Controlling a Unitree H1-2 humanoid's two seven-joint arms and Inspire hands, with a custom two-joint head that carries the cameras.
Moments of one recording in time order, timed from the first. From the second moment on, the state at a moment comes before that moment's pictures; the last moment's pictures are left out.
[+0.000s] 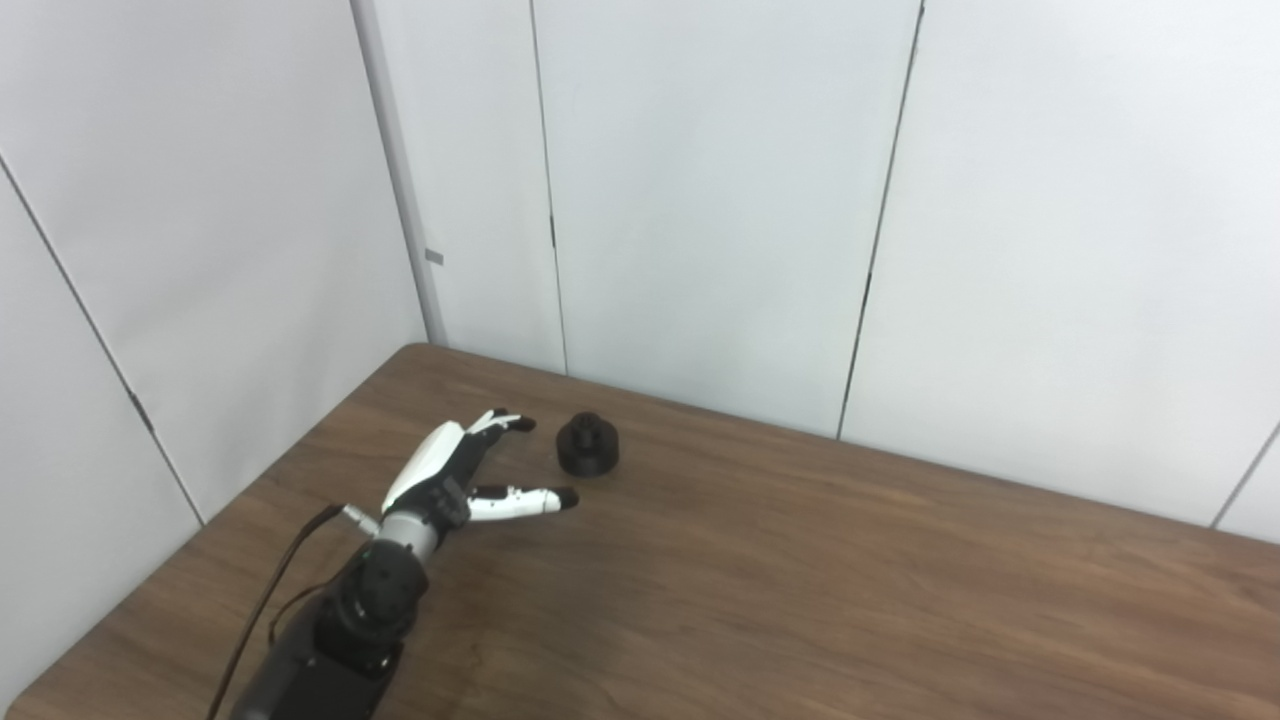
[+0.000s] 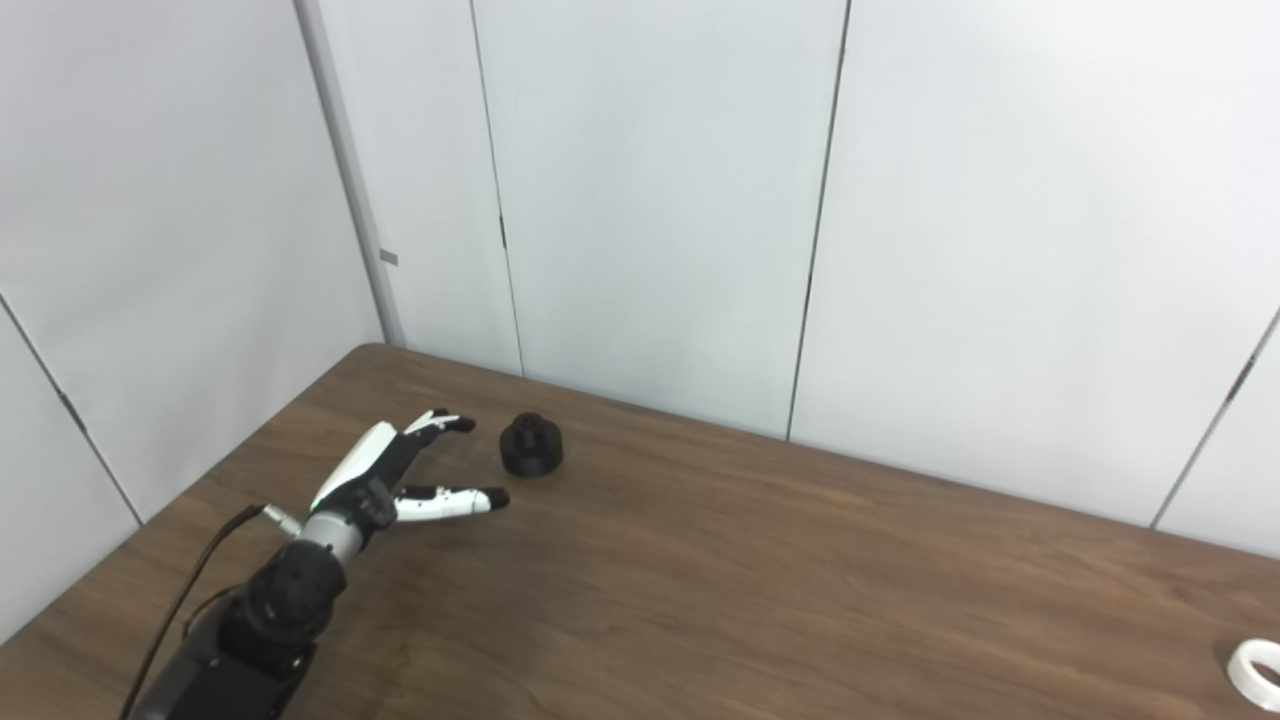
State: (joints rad) left arm -0.21 0.50 0.10 0.00 0.35 0.34 -0.08; right arm 0.07 -0.37 -0.20 0.07 0.12 -0.24 0.20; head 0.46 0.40
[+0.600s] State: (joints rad) left arm -0.31 0.56 0.07 0.11 0.40 0.39 -0.09; right arm 0.08 -0.37 -0.22 0.07 0.13 -0.24 0.21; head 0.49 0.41
